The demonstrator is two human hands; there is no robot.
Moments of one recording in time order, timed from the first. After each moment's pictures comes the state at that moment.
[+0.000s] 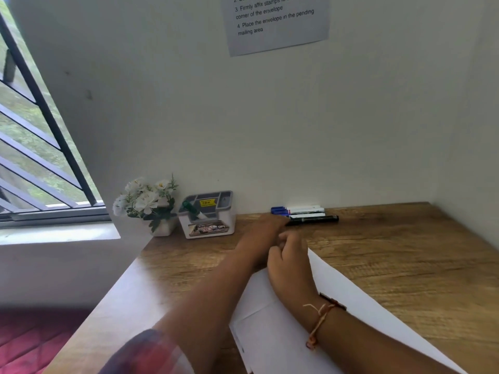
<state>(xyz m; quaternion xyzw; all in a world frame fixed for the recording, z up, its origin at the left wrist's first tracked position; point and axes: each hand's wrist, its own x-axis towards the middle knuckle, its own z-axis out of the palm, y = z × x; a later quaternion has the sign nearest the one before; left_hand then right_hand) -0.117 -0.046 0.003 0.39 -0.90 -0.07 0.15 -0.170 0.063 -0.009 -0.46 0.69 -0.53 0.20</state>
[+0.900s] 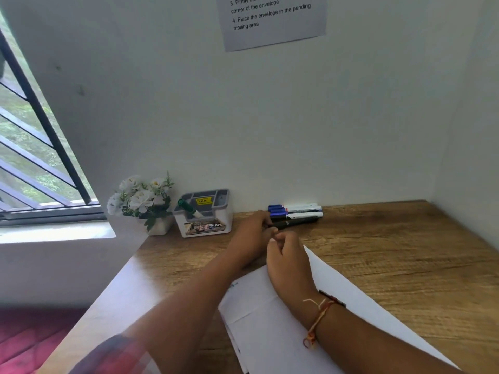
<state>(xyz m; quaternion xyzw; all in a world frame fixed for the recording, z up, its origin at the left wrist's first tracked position) -0.103 -0.043 0.001 0.46 -0.82 -0.22 0.26 -0.173 0.056 -0.013 -0.43 0.69 -0.54 0.24</state>
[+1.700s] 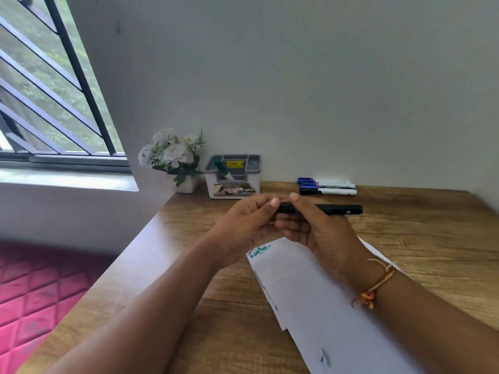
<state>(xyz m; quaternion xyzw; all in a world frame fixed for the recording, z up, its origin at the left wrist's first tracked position) -0.005 0.032 0.023 0.23 -0.57 -0.69 0.37 -0.164 0.086 0.022 -0.39 0.43 -0.62 0.53</state>
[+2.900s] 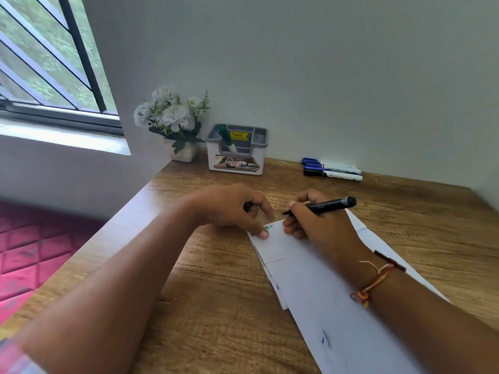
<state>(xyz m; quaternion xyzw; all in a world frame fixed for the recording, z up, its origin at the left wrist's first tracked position) 0.032 -0.012 0.019 0.39 -0.86 -0.34 0.03 -0.166 0.073 -0.003 -0.53 0.63 -0.45 0.36</state>
